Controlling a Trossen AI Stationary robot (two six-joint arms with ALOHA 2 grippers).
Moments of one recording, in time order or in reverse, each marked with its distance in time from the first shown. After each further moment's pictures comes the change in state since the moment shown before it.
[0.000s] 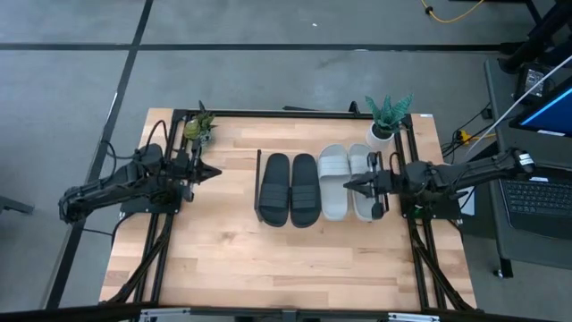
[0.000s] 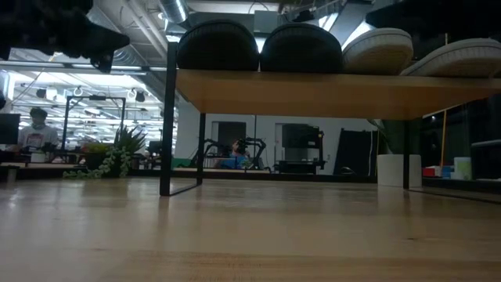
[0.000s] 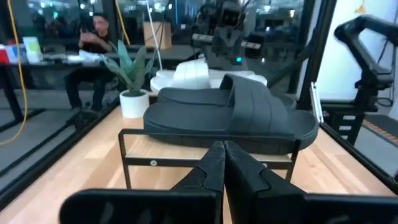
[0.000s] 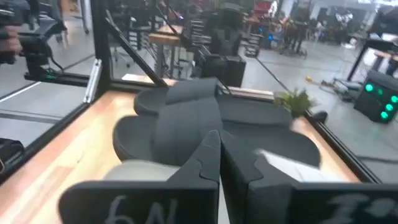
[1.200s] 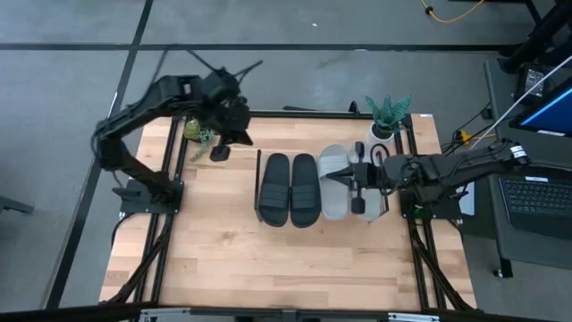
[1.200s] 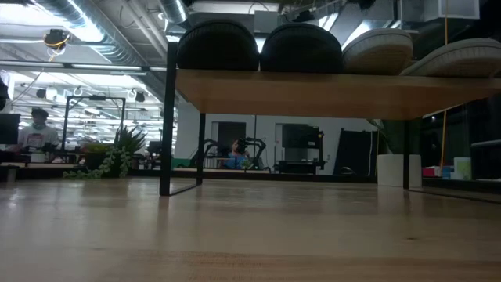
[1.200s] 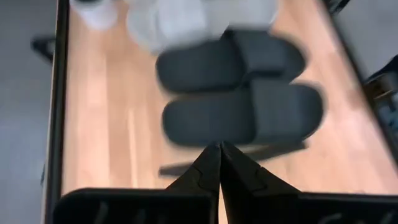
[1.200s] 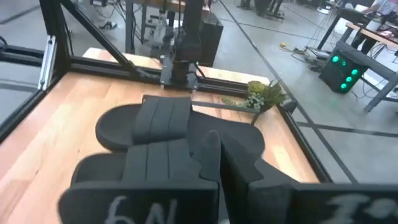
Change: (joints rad) left arm -0.007 1.361 1.656 -1.202 -0.043 0.444; right arm 0.028 0.358 0.508 -0.349 0.161 -0.016
